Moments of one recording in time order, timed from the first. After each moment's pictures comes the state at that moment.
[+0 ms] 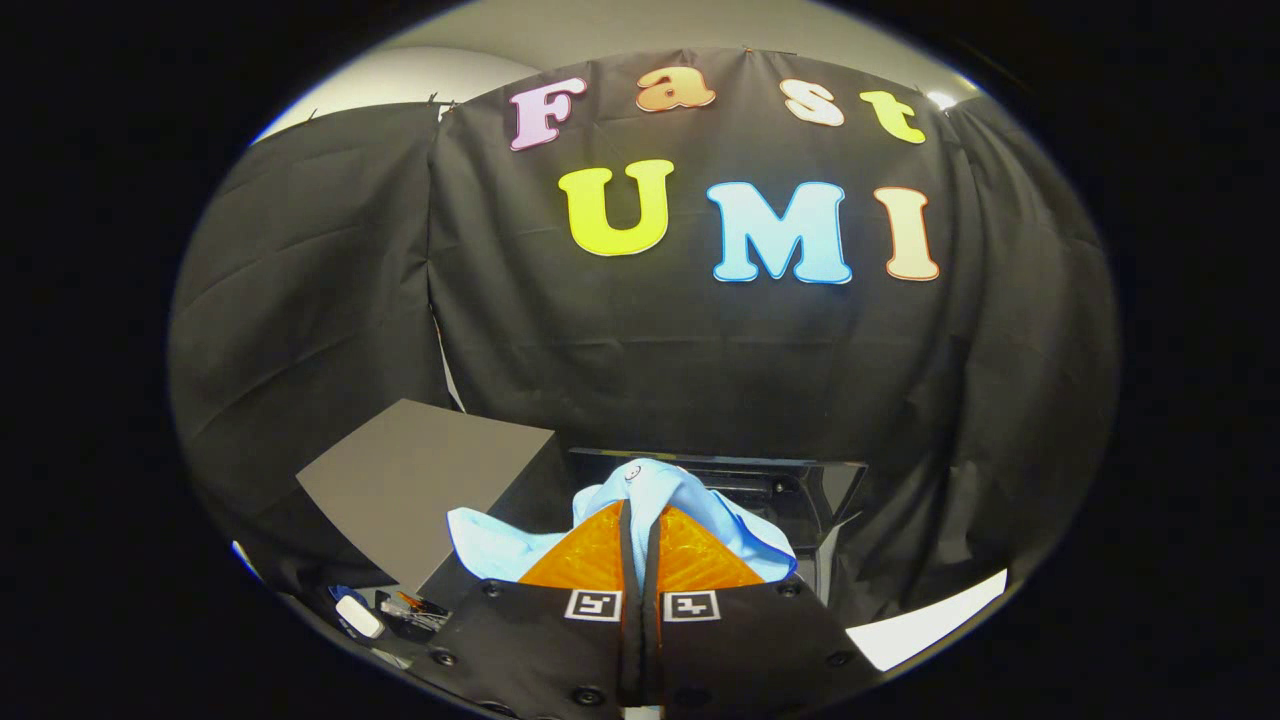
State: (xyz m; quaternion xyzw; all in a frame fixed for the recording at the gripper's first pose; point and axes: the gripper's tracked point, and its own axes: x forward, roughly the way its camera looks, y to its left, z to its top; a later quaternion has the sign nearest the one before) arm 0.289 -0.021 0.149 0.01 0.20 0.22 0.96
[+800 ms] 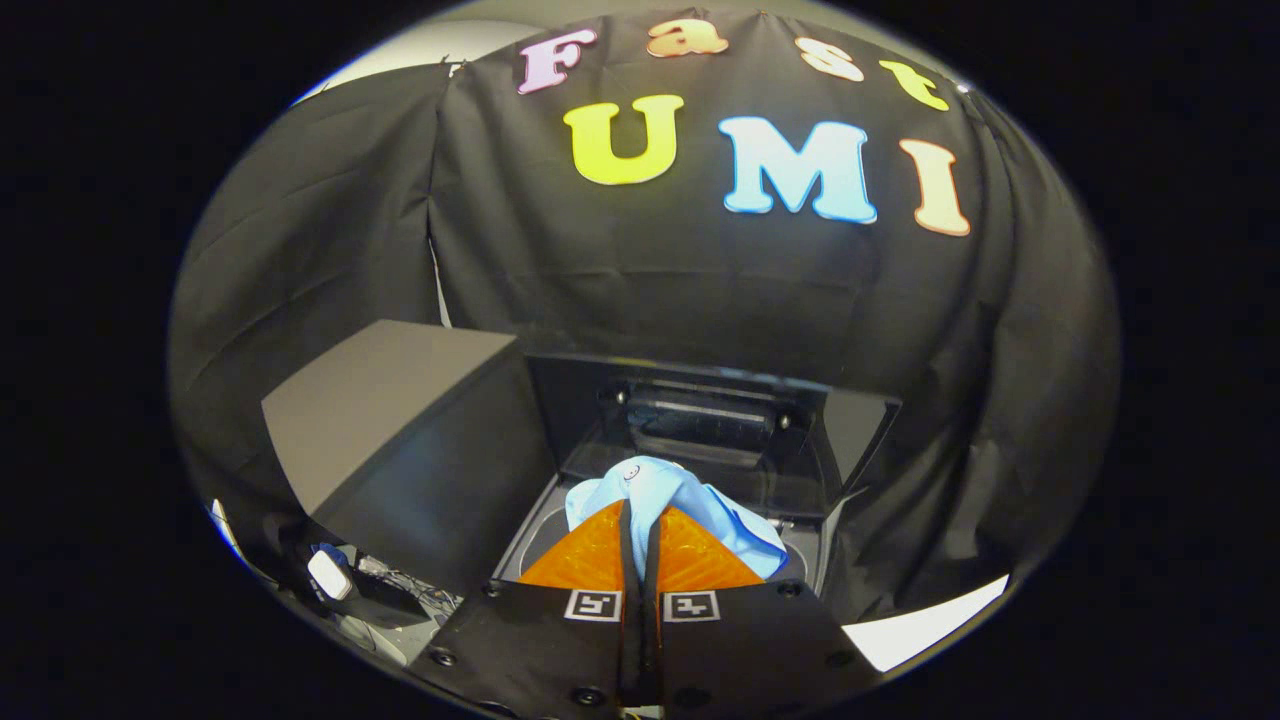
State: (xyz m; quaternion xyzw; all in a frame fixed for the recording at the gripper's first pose) arm 0.318 -0.027 0.008 -0.02 0.28 0.24 0.93
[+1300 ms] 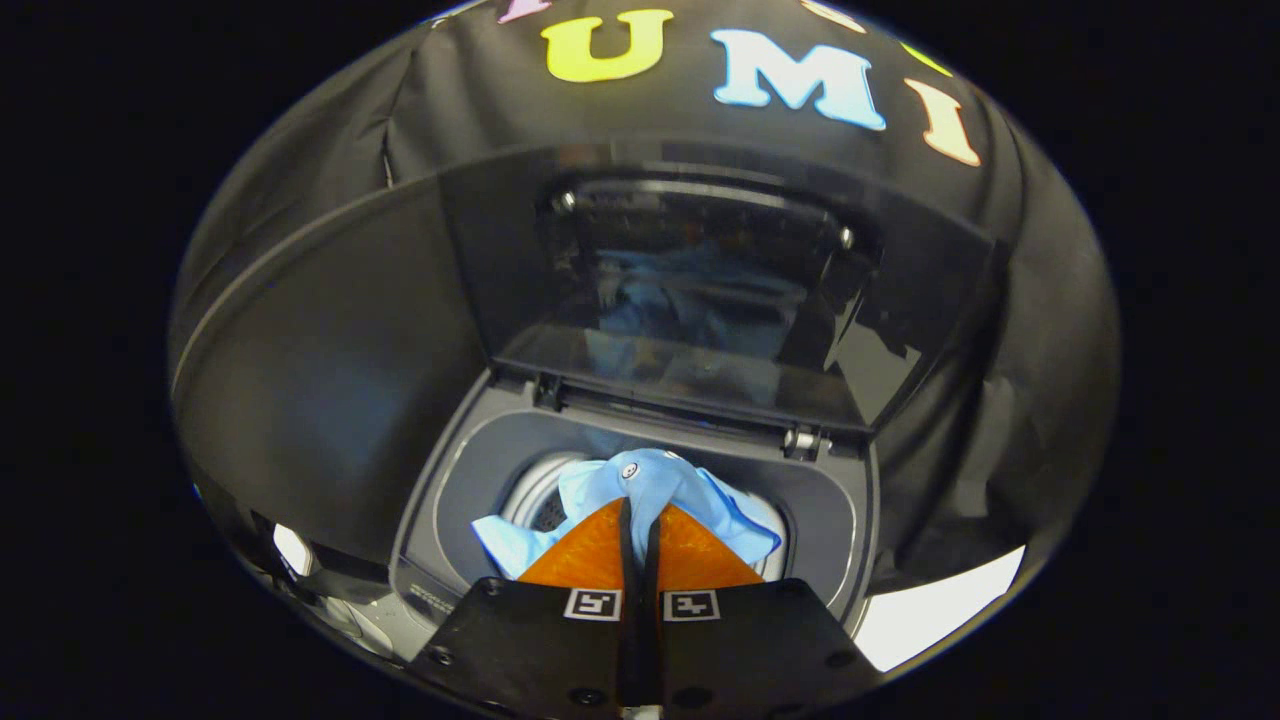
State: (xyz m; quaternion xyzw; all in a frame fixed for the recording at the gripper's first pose) arm 0.340 -0.024 -0.145 -0.05 0.39 0.19 0.90
